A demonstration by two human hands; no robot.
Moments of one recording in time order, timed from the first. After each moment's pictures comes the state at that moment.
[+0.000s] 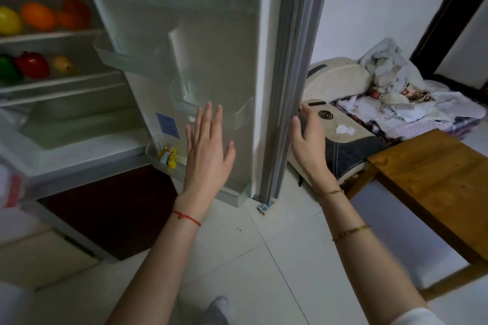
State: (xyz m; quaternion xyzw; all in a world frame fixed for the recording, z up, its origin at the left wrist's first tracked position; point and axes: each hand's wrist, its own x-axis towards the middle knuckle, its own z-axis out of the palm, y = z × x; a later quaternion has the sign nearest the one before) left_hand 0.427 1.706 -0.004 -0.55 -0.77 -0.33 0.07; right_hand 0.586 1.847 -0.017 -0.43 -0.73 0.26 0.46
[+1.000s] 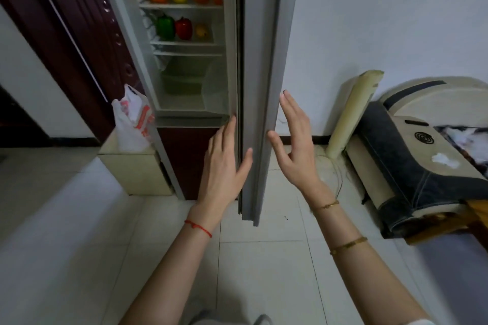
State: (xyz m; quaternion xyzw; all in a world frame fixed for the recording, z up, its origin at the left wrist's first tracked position) left_hand 0.421 1.509 -0.026 -0.37 -0.84 -0.39 0.08; right_hand 0.497 1.653 -0.011 -0.05 -0.86 0.27 0.43
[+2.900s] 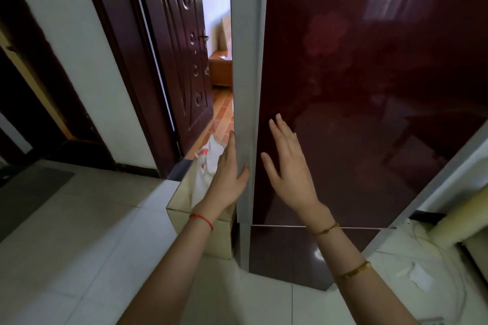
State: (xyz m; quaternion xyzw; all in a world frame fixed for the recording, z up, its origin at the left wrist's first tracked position) left_hand -0.137 1.399 -0.052 -0.33 -0.81 -0.48 -0.02; right_hand -0.054 1.539 -0.024 -0.01 -0.91 0.24 0.33
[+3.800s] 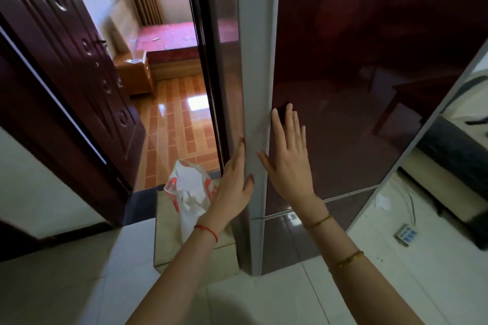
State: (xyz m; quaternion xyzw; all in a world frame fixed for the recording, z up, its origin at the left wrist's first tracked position) left_hand -0.292 1.405 -0.081 -0.52 -0.75 -0.40 -0.11; right_hand -0.189 1.508 -0.046 -0.30 -0.88 0.04 0.35
